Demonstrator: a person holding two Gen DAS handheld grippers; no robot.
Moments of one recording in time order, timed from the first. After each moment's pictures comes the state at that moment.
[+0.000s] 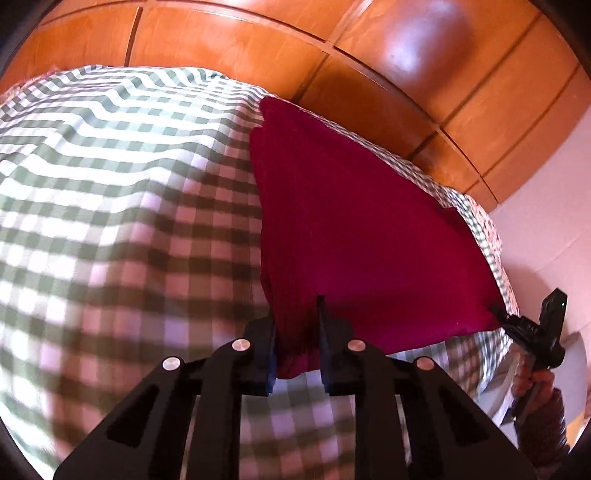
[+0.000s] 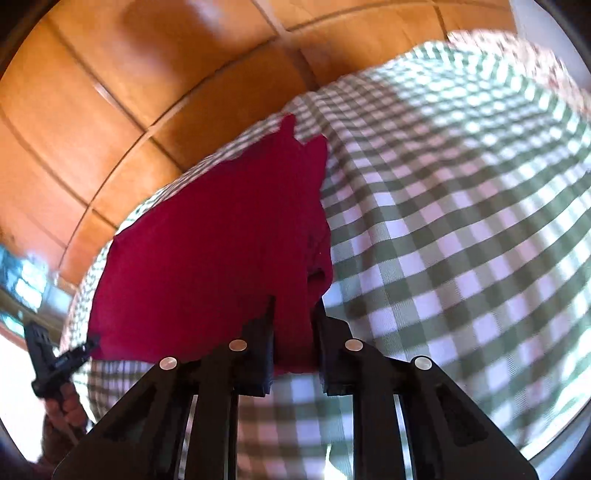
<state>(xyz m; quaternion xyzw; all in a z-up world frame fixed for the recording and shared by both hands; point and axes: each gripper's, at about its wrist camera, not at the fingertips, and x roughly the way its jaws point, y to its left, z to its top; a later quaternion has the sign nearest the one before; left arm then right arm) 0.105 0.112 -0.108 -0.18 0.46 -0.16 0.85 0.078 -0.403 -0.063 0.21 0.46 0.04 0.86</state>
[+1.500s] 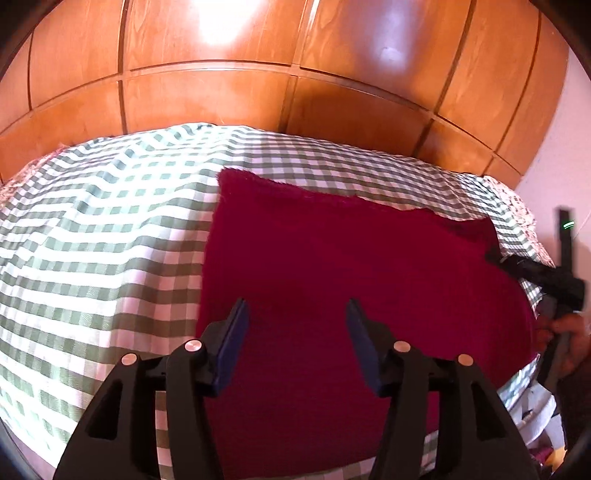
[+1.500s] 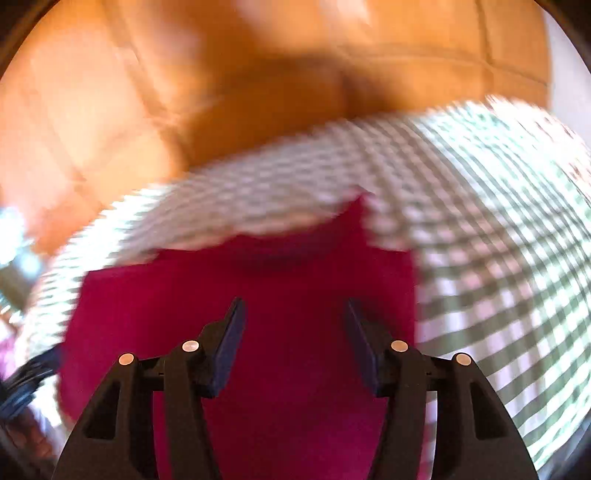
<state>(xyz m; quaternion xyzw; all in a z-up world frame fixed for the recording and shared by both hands) 0.092 0.050 -0.067 -0.07 0.41 -0.08 0.91 0.148 -0.367 -0.063 0.12 0.47 -0.02 0.87</state>
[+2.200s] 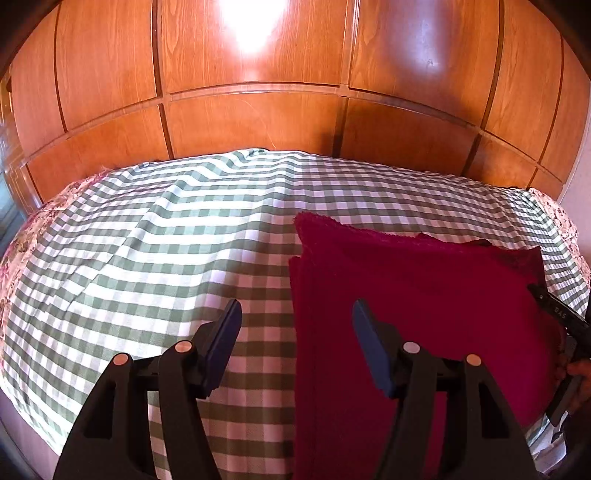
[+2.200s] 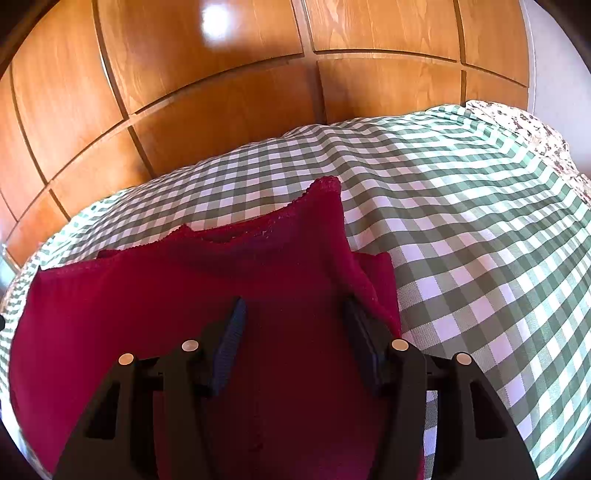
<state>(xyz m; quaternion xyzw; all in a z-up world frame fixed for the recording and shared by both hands) 0.121 0.078 -0.049 -0.03 0.40 0.00 0.92 0.139 -0.365 -0.083 0.09 0.40 -0.03 0.91</state>
